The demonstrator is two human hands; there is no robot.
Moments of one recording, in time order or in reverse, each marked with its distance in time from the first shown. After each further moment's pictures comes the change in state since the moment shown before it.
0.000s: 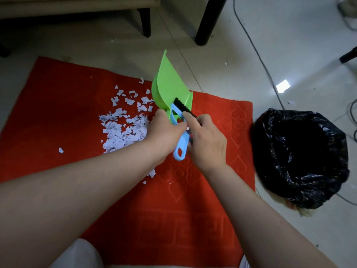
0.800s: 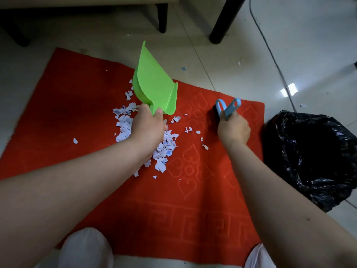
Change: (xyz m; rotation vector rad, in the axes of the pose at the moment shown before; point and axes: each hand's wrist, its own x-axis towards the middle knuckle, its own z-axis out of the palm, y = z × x) left_hand 0.004 -0.024 -0.050 -0.083 0.125 -0.051; right_hand 0.042 0.032 0.009 0.041 -0.207 0.687
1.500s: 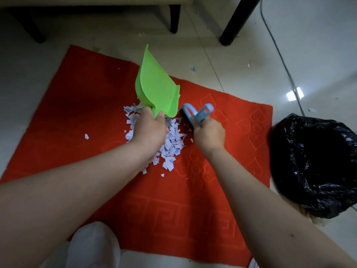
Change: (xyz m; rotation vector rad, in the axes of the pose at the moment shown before) left_hand -0.001 -0.013 -0.016 0.000 0.039 -0.014; right_hand -0.046 -0.046 0.030 -0.012 -0.177 -0.290
